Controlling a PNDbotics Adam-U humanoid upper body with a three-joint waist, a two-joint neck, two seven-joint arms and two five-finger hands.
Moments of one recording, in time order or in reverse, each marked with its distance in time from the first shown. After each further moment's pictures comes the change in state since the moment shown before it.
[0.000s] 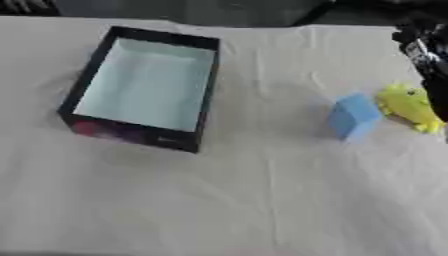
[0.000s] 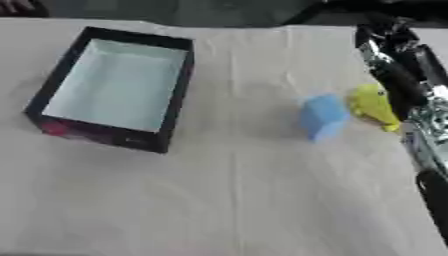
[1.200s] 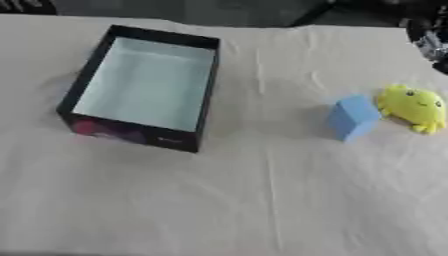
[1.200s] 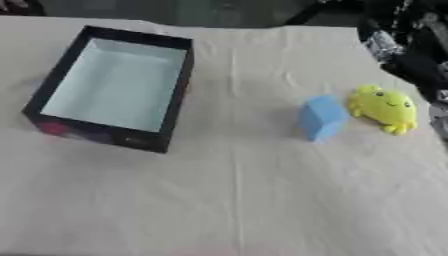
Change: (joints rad) left arm 0.000 0.001 0.000 0.001 -0.003 0.000 0.000; right arm -0.036 -0.230 -0.007 -0.098 0.205 -0.019 0.268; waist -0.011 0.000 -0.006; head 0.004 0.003
